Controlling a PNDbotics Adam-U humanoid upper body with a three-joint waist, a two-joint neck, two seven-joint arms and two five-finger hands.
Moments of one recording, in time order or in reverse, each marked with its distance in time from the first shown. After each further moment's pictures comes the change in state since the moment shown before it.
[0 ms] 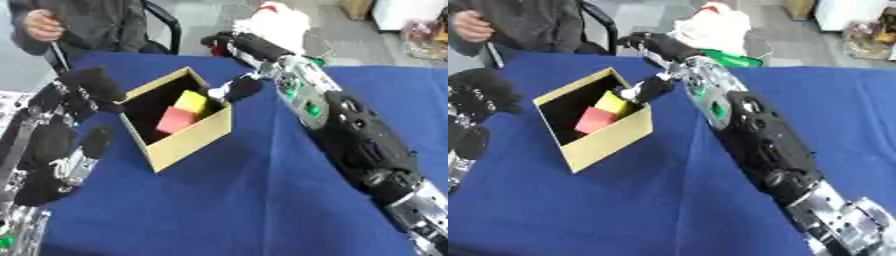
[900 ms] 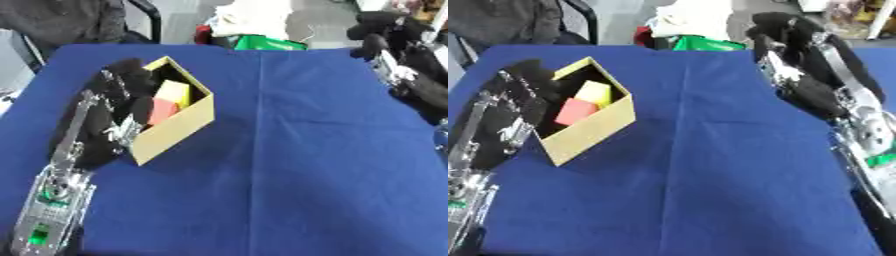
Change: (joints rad) left arm 0.084 0.026 0.083 0.044 -0.102 0.005 0.134; right arm 0.549 -0.081 -0.110 -0.673 -0.722 0.118 -0.219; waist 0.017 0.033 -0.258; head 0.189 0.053
